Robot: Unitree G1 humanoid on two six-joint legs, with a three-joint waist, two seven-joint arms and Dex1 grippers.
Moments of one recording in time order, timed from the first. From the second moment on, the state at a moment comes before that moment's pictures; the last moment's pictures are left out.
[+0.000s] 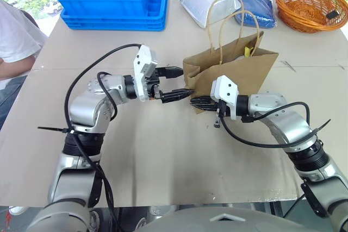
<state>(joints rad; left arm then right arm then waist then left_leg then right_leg) -0.57 0.58 -0.05 -0.03 -0.54 0.55 -1.13 -0.48 -0.48 0.37 -0.27 0.28 0.45 0.85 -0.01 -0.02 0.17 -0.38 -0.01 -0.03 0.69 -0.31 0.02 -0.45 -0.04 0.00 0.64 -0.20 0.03</state>
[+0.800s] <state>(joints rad) -0.61 0.44 -0.12 0.06 -0.40 0.41 -1.06 -0.25 -0.55 0.17 -0.57 0.36 0.54 0.79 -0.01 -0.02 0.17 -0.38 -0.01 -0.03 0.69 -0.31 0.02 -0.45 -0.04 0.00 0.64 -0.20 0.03</state>
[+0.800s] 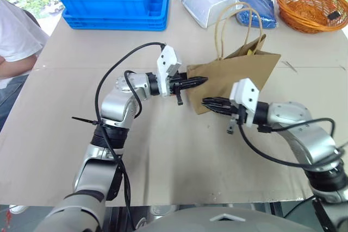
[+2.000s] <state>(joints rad) -0.25 0.74 0.17 -0.08 -0.57 0.49 -1.18 0.34 -0.68 -0.37 -0.72 0.51 0.43 0.79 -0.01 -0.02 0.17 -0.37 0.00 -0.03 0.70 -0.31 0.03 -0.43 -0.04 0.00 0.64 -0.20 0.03</state>
